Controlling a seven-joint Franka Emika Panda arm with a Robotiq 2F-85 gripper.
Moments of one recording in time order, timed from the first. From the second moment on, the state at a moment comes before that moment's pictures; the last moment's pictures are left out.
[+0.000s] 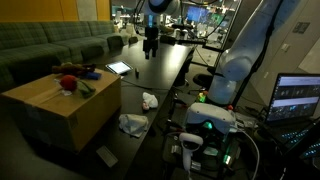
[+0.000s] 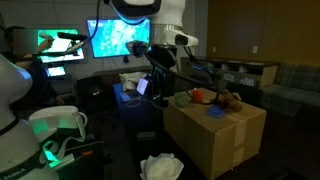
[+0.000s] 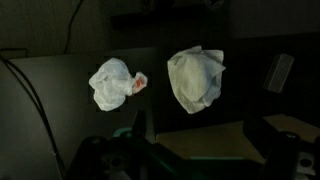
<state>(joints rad) -0.07 -0.25 -0.13 -2.39 0.01 2.03 -0.11</state>
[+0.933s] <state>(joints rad) 0.02 0.07 0.01 -2.24 0.02 2.42 -0.19</state>
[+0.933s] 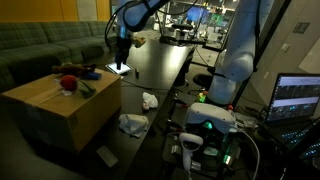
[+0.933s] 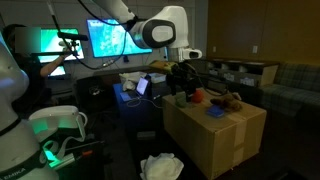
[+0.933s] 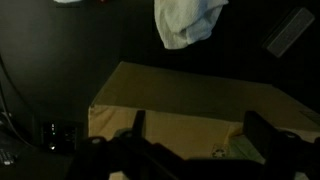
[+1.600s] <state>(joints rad) 0.01 0.30 0.06 -2.03 0.03 2.50 -0.36</state>
